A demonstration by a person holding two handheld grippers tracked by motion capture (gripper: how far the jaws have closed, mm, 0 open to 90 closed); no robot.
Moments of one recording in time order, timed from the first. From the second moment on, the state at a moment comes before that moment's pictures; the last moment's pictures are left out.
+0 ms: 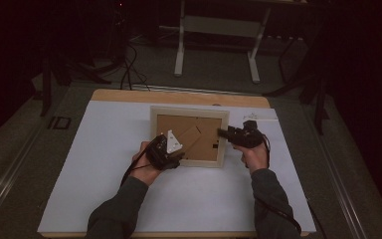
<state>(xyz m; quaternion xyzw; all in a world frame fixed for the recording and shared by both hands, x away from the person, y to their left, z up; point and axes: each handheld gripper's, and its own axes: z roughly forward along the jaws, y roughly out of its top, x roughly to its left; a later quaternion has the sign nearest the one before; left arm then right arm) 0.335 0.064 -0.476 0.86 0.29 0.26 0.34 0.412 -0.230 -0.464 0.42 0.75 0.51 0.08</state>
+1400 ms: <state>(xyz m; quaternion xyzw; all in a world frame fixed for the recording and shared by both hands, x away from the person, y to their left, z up) 0.335 0.061 -0.474 0.85 0.27 0.29 0.35 0.406 -0.225 -0.484 0.39 0.77 0.50 0.07</state>
